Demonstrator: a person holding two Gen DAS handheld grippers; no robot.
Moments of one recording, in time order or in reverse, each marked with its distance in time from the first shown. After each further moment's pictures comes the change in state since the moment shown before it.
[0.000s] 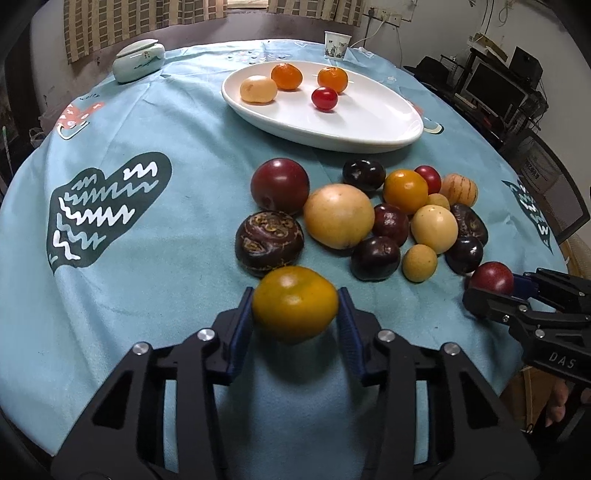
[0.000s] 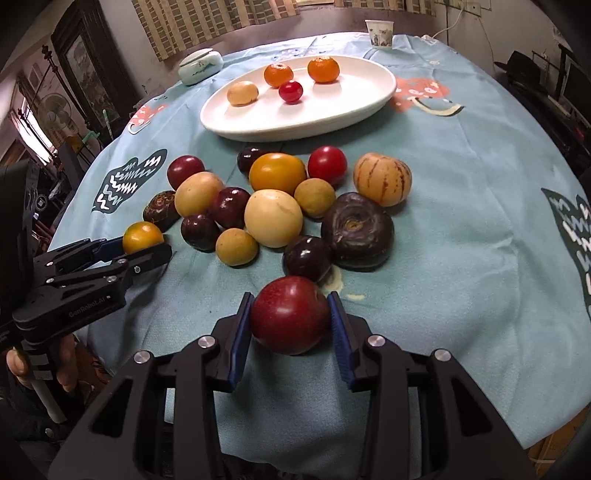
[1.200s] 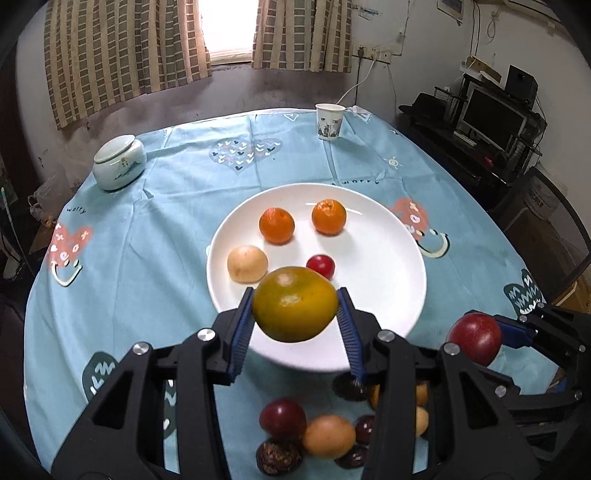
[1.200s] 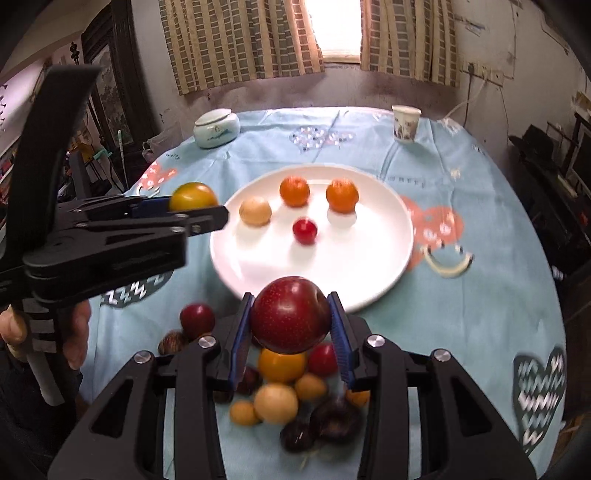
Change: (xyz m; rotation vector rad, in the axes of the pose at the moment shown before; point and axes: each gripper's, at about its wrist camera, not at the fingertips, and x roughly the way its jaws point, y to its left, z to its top) left arm -0.011 -0.021 0.181 0.084 -0.145 0.042; right arm -0.022 0.014 0.139 -0.133 -0.169 -0.015
